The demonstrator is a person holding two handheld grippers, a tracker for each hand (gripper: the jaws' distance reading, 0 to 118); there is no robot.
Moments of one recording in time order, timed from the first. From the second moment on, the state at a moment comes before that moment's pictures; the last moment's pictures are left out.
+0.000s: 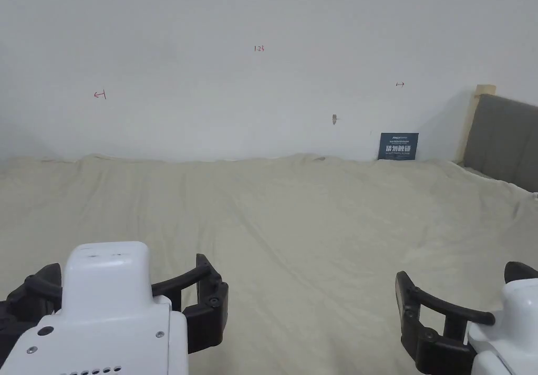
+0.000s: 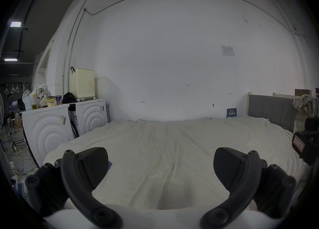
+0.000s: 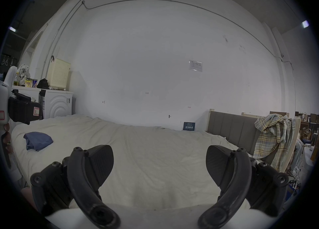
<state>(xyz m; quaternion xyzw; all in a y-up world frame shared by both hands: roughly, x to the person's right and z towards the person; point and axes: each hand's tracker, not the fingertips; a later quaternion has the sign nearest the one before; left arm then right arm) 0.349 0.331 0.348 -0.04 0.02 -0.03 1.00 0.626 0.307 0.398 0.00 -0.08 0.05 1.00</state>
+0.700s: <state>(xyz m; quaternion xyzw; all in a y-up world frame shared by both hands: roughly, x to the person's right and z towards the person) 0.351 0.331 0.347 -0.06 0.02 -0.01 1.00 0.626 0.307 0.398 0.00 -0.08 0.06 1.00</state>
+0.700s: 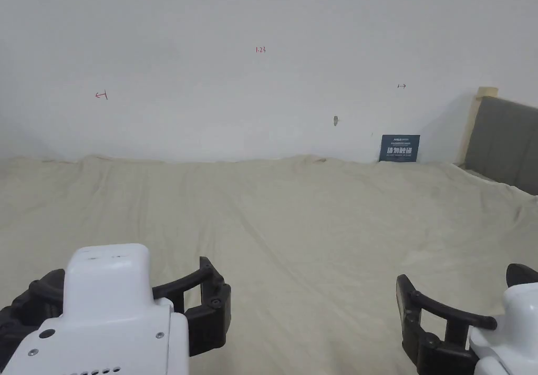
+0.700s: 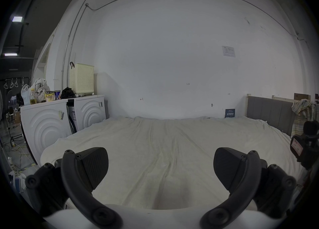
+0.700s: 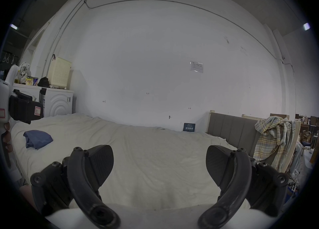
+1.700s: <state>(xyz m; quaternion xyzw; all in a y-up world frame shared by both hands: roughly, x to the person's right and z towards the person) 0.361 0.324 0.347 -0.07 0.03 -0.02 1.00 0.627 0.300 0.393 -0.01 -0.08 0.05 1.00</state>
